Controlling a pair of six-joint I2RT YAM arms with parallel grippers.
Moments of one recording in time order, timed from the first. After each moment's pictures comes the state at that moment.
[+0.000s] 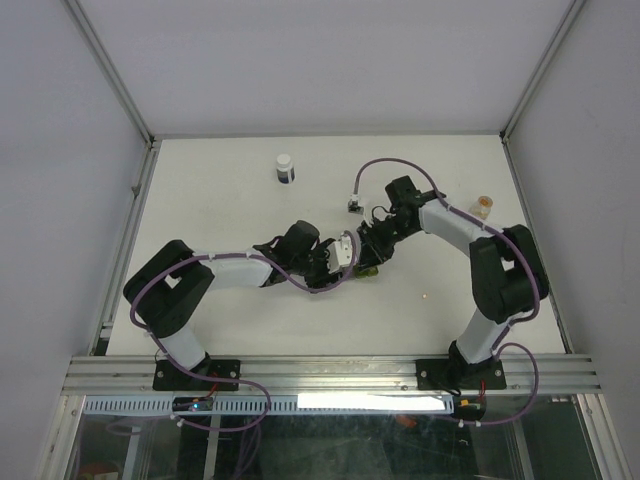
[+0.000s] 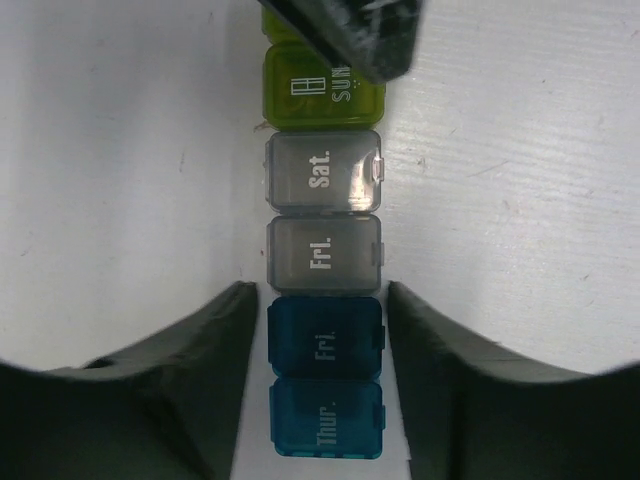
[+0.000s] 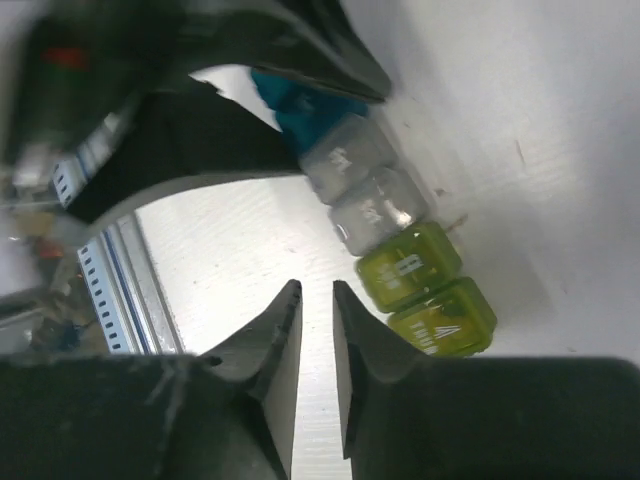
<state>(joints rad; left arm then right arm) -0.80 1.69 0.82 0.12 0.37 0.51 0.40 1.75 1.13 -0.73 -0.81 -0.45</state>
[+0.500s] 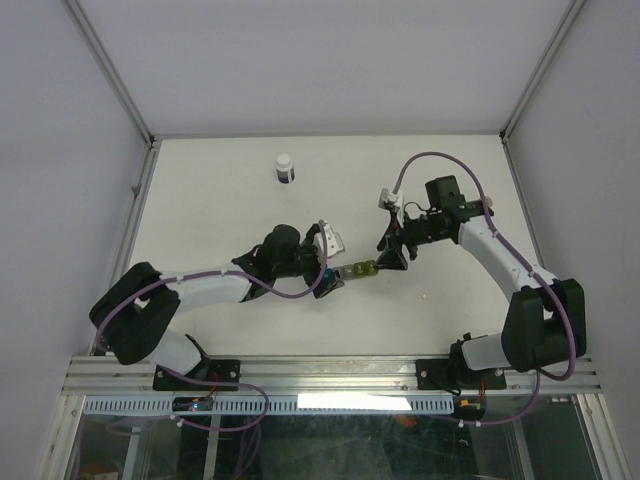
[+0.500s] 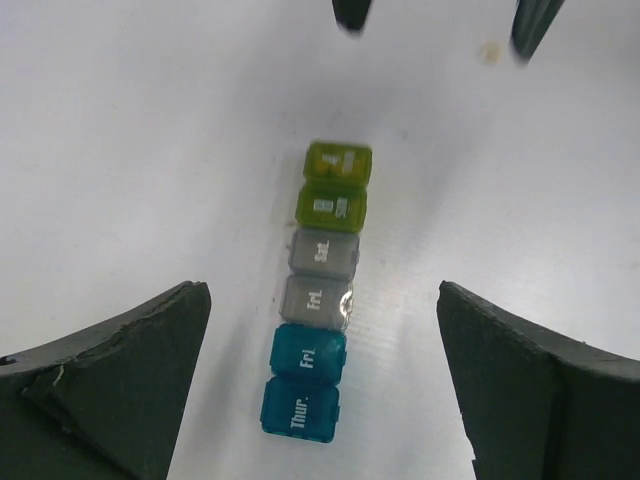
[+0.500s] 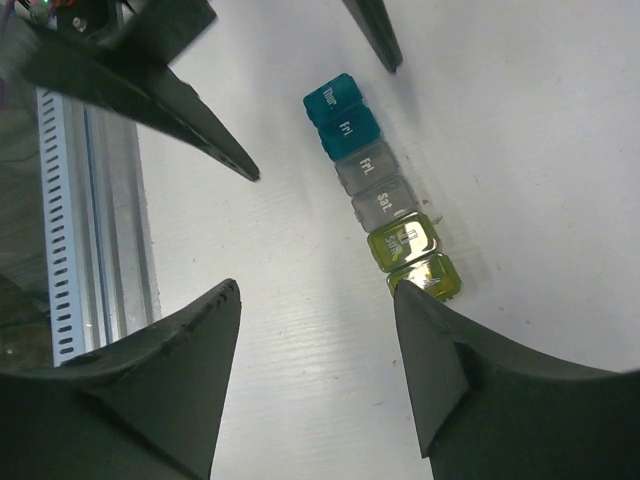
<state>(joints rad) -0.81 1.48 0.66 0.37 0.36 0.25 0.26 1.38 1.01 -0.77 -0.98 -0.72</state>
